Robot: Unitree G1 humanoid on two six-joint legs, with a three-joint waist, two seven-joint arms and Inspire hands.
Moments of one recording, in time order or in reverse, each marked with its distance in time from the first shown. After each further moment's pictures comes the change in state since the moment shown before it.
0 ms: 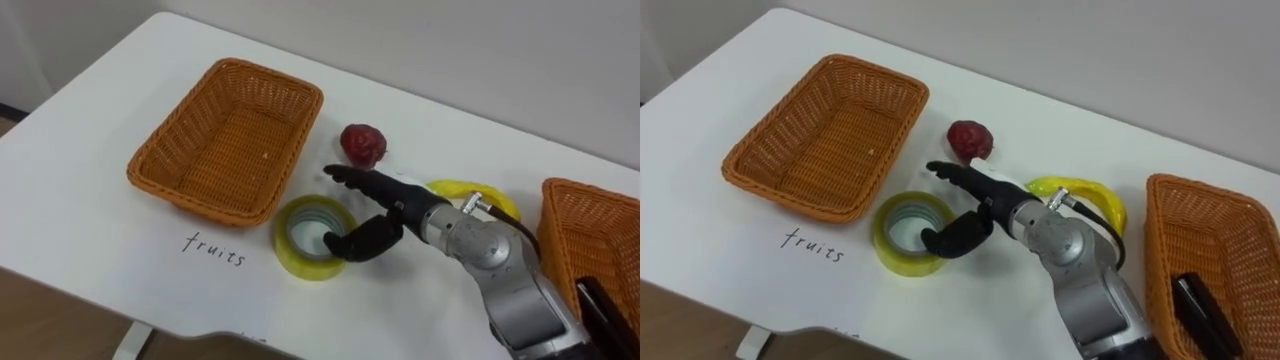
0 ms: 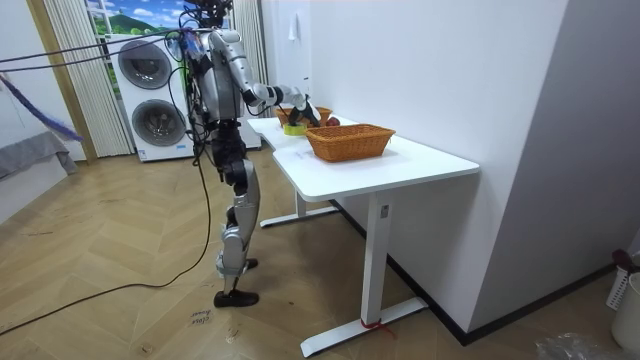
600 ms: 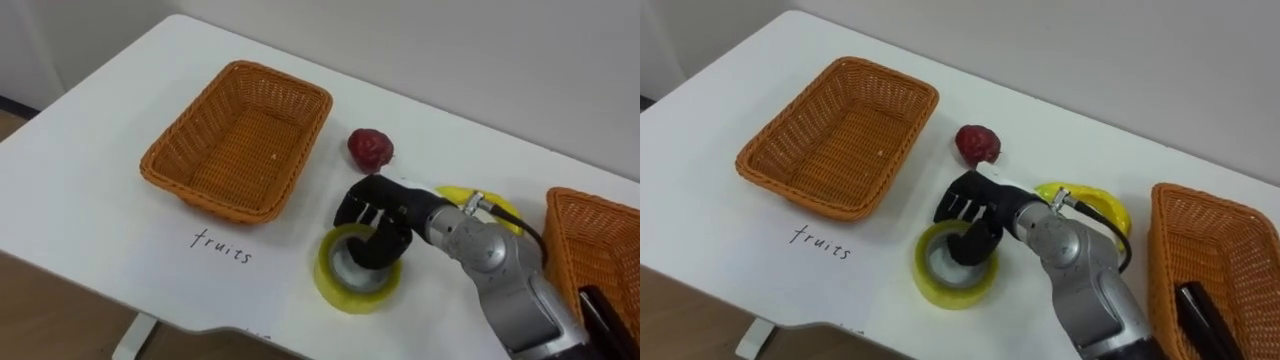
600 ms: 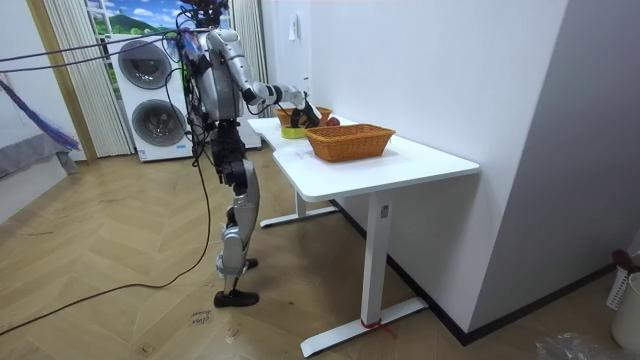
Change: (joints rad) left arm 0.000 0.009 -0.002 0.000 -0.001 -0.003 -0.021; right arm 0.002 -0.011 0.011 0.003 -0.126 0.017 0.016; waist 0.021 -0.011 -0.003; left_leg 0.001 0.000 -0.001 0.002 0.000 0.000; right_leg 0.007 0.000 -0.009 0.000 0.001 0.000
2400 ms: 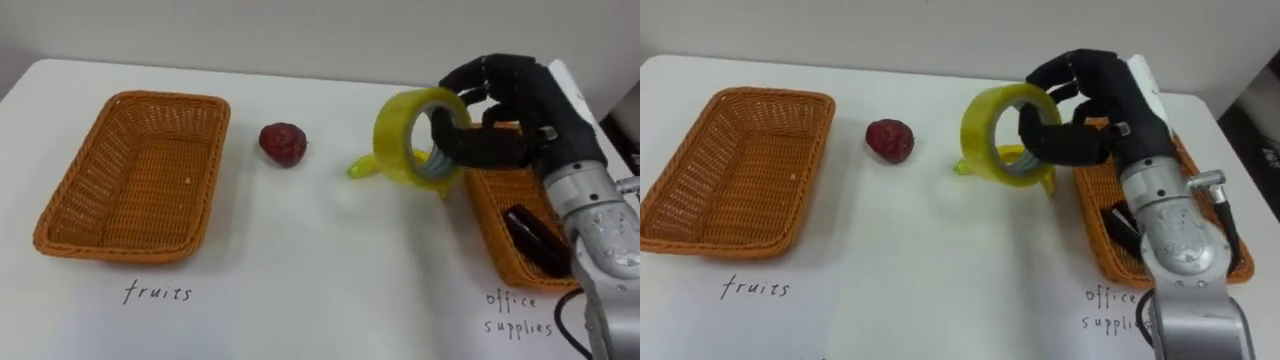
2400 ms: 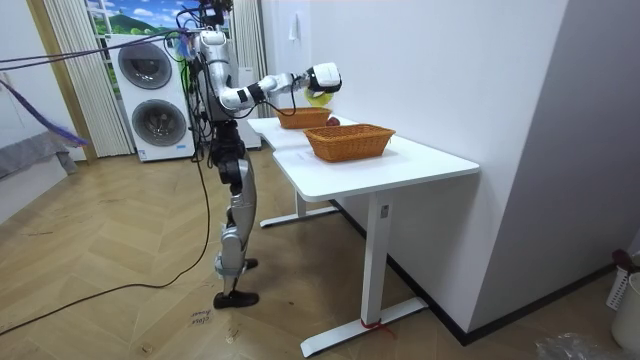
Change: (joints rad) left arm 0.097 -0.050 -0.002 0.035 -0.005 -0.139 0.093; right arm 0.142 -0.020 -0.441 -0.330 0.446 -0.151 -0.463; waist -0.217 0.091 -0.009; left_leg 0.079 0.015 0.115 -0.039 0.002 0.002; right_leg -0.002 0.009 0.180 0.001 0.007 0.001
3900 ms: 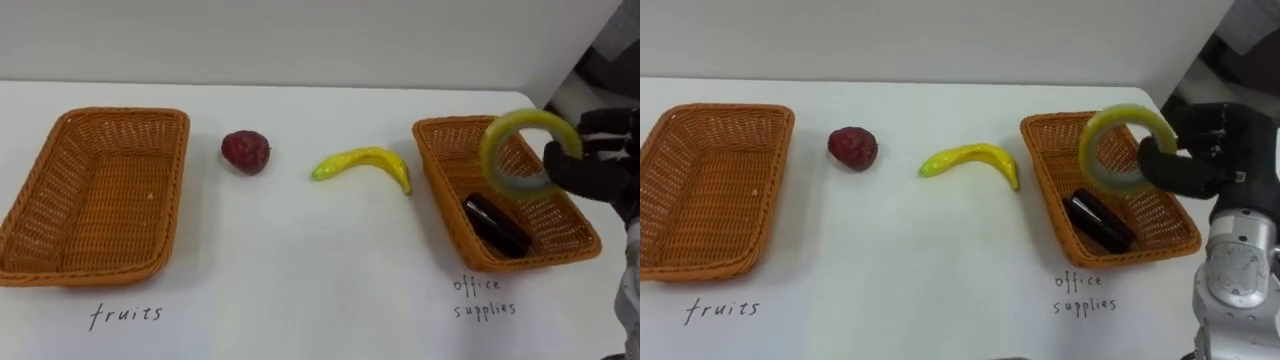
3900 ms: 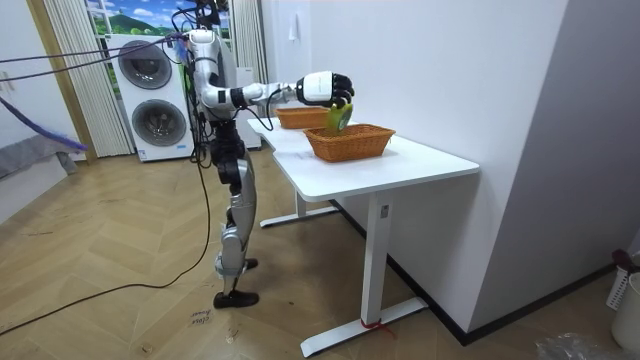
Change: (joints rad) left arm 0.074 0.002 0.044 -0.015 -0.077 0.006 -0.033; right arm 0.087 -0.032 -0.140 0.270 0.045 -0.040 -0.264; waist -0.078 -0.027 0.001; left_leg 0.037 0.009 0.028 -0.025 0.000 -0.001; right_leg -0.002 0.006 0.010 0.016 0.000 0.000
